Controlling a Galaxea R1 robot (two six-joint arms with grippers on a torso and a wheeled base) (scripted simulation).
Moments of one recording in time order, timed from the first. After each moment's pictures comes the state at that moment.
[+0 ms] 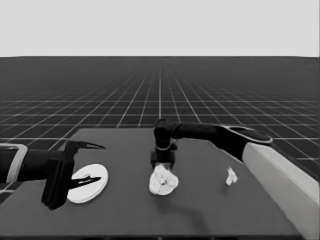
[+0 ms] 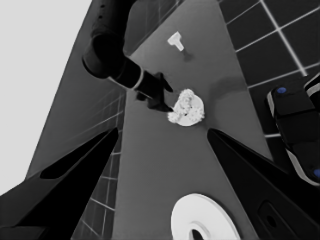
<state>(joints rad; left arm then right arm) -0.34 1.75 -0.42 0.31 0.68 0.35 0.03 3.03 -1.64 -0.16 -1.54 1.41</state>
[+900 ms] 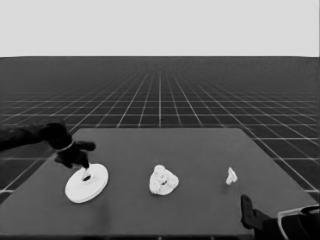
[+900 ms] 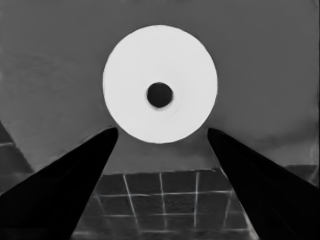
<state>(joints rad) -0.07 2.11 -1.26 0.13 1.46 -0.76 -0.35 1.76 -0.39 -0.70 -1.18 0.32</state>
